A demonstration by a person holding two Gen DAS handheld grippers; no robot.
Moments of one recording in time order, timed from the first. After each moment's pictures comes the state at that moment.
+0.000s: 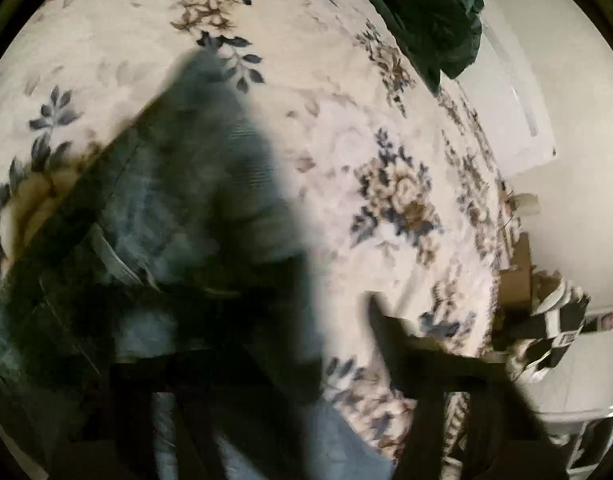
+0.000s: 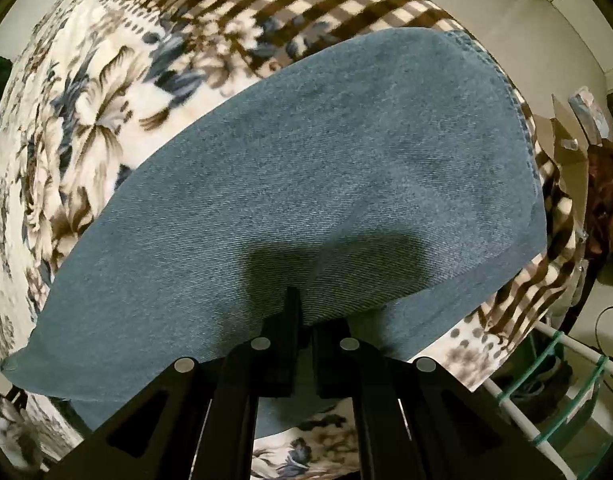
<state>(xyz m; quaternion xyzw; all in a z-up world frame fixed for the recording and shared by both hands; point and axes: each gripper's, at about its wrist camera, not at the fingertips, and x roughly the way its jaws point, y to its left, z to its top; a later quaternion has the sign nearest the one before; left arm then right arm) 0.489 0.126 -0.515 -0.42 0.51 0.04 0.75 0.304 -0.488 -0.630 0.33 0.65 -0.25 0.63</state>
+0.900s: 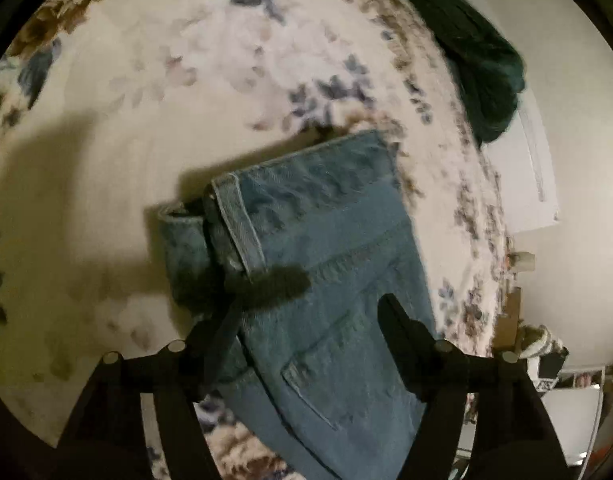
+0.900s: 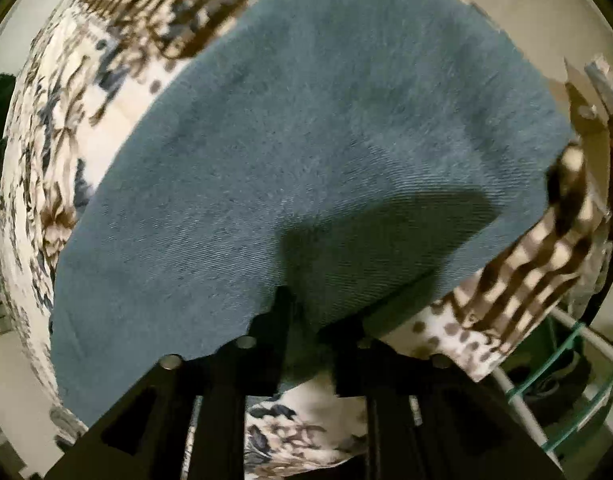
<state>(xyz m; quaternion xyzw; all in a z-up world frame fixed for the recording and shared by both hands) 0.241 0.227 -0.567 -0.50 0.46 0.12 0.72 0.236 -0.539 -0.663 0.40 0.65 -0.21 0.61</state>
